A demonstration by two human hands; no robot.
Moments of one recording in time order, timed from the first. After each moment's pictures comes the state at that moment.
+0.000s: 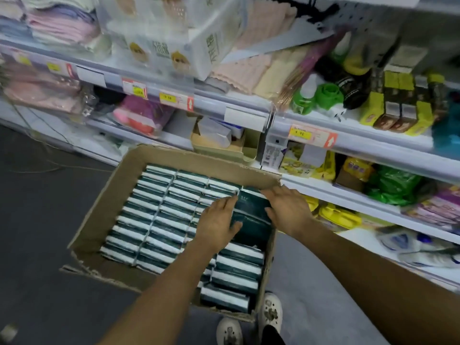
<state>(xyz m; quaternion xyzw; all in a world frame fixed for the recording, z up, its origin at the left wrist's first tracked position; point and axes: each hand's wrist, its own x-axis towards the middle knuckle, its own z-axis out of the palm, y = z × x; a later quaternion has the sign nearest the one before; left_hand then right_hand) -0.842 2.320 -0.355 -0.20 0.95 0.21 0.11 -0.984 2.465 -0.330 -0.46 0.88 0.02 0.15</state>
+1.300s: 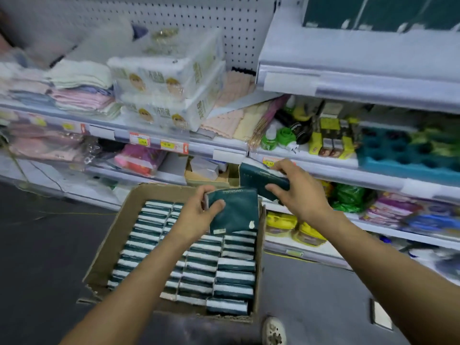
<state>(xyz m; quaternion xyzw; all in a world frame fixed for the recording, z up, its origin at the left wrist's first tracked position) -0.829 2.300 -0.200 -0.25 0.79 0.56 -0.06 -0.968 2.496 -0.153 -0.33 0.91 -0.26 0.03</state>
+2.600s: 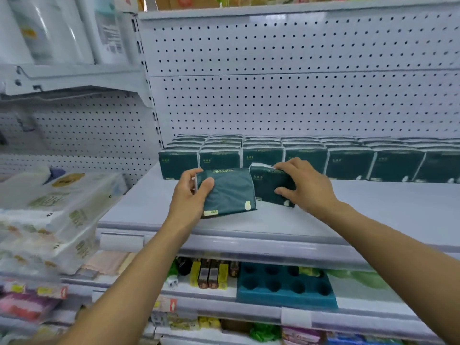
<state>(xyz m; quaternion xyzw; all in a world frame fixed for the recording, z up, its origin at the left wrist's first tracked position) -1.143 2.513 0.045 -0.13 0.74 0.61 -0.27 -1.280 2.743 0.048 -0.33 0.91 -0.15 -0.21</state>
